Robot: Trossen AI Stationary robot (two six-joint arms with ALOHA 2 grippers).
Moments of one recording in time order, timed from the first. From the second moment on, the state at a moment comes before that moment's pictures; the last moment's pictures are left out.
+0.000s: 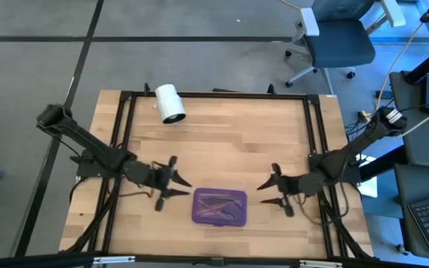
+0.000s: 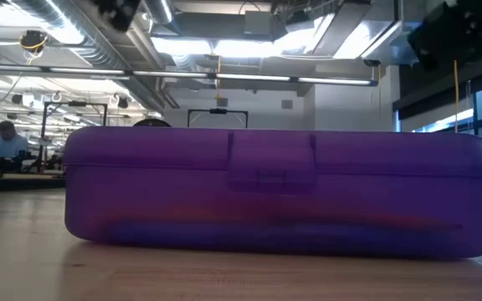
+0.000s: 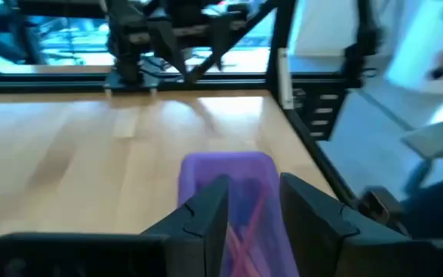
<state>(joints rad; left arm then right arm) -0.50 1.12 0.63 0.22 -0.30 -0.18 0.64 1.06 0.51 0.10 0.37 0.31</state>
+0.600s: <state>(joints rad) -0.13 0.46 0.24 0.23 -0.05 -0.14 0.45 0.50 0.19 0.11 0.28 0.20</state>
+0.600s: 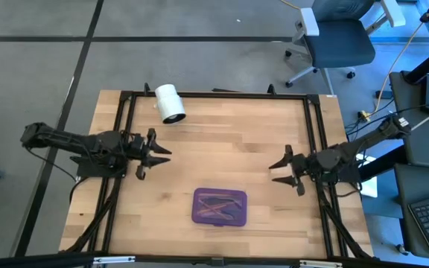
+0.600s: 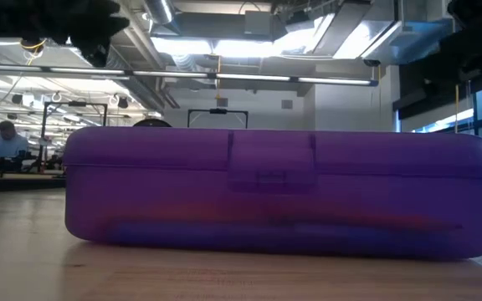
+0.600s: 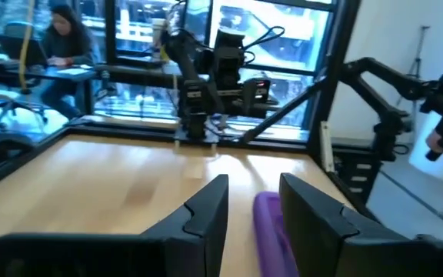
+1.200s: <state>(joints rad) 0.09 0.12 0.20 -0.01 0.02 -0.14 0.33 0.04 0.09 -0.14 0.27 0.20</state>
